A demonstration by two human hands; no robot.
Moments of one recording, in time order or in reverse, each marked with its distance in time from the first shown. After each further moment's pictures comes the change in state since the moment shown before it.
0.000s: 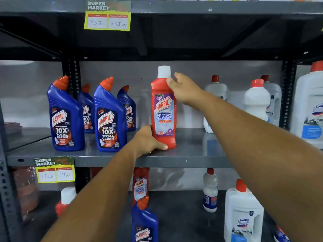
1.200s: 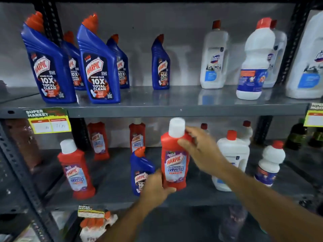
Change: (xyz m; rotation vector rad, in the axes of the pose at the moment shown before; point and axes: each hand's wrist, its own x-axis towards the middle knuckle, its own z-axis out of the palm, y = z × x) left_hand -0.174 -0.156 0.154 0.124 -0.098 -0.111; right_hand -0.249 0.117 0.076 0.058 -0.127 0.041
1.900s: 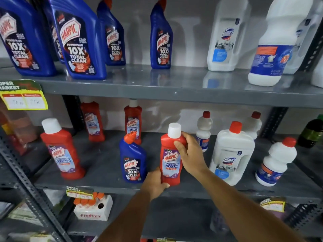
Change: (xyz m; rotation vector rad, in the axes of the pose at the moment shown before) left_hand 0.049 -0.059 0.083 0.004 -0.102 -0.241; right_hand 0.007 0.127 0.083 0.233 0.011 0.203
